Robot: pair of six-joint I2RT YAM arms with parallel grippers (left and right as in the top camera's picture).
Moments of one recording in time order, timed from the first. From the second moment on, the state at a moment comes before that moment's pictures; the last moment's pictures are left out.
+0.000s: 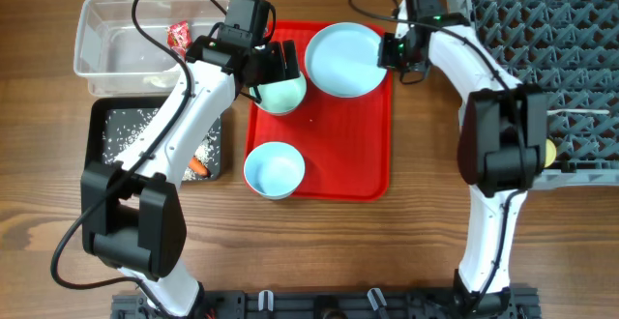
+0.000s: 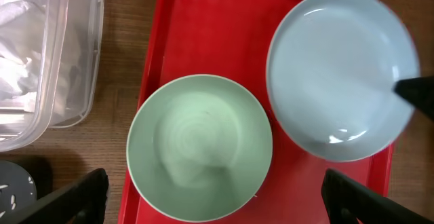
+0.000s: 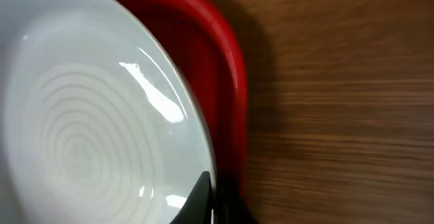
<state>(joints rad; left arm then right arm) -0.33 1.84 1.50 -0.70 0.02 -0.46 0.12 2.27 1.77 -0.68 -0.20 0.26</state>
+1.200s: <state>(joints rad) -0.33 1.84 1.50 -0.66 0.02 -0.50 -0.36 1.90 1.77 -0.42 0.62 0.09</state>
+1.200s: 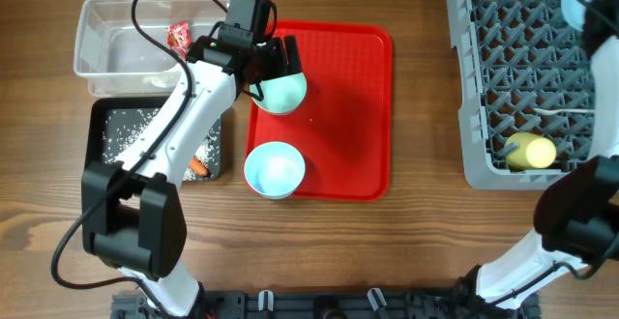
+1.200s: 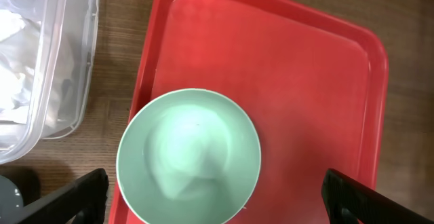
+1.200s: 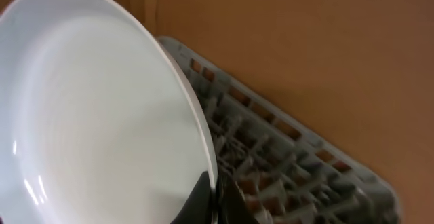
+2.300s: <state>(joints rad) -0.33 1.84 1.50 -0.64 0.02 -0.52 -0.37 2.06 1.77 -0.25 0.54 -0.28</state>
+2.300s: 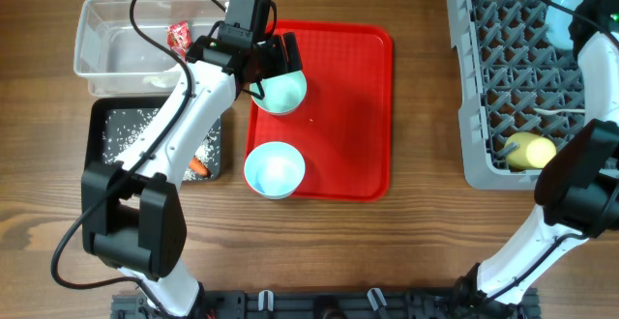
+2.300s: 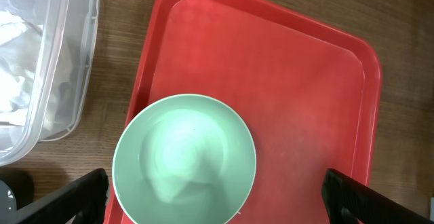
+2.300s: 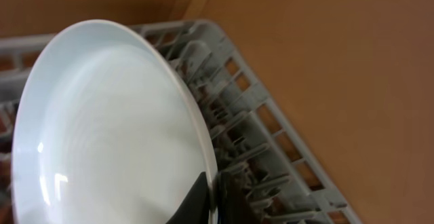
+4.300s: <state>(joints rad) -0.10 1.46 1.50 -0.91 -0.09 -0.52 0.42 2.27 1.78 -0.62 -0.45 0.51</state>
